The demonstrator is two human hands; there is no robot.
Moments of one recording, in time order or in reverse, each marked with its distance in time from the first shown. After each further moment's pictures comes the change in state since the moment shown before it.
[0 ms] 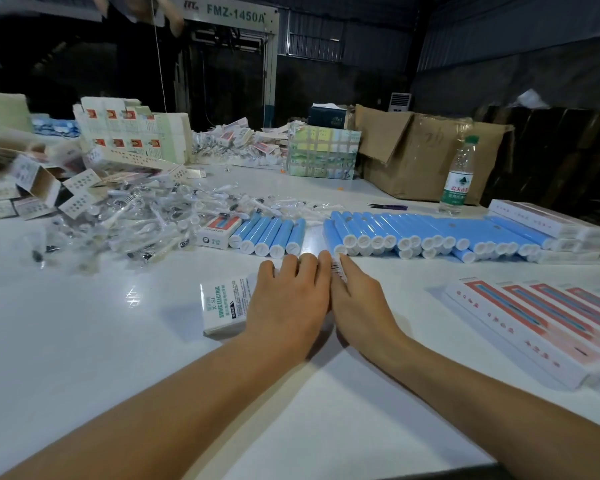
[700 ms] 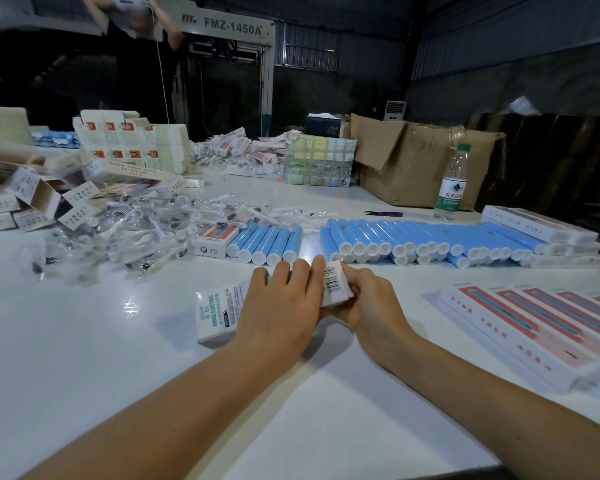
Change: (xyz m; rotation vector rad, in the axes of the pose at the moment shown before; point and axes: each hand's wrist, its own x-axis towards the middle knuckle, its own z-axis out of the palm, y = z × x) left_hand -0.004 -0.009 -0.005 0.051 0.061 0.016; right_hand 0.005 -0.007 -0.013 0.760 -0.012 0.379
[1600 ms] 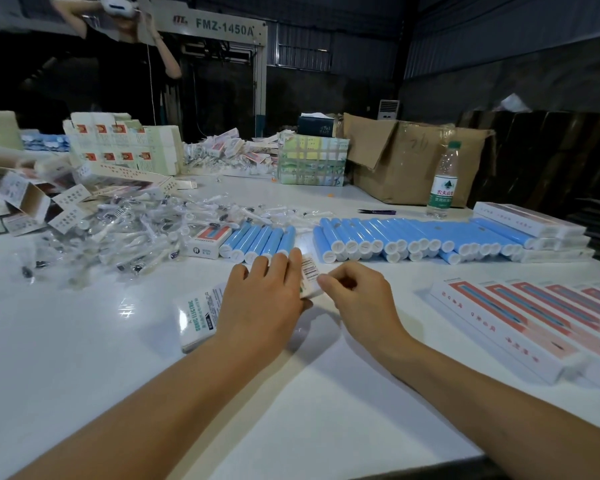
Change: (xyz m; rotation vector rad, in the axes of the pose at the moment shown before) left_hand 0.007 -0.008 0.011 0.004 0.047 -0.081; right_hand -0.008 -0.001 -0.007 -0.639 0.066 -0.454
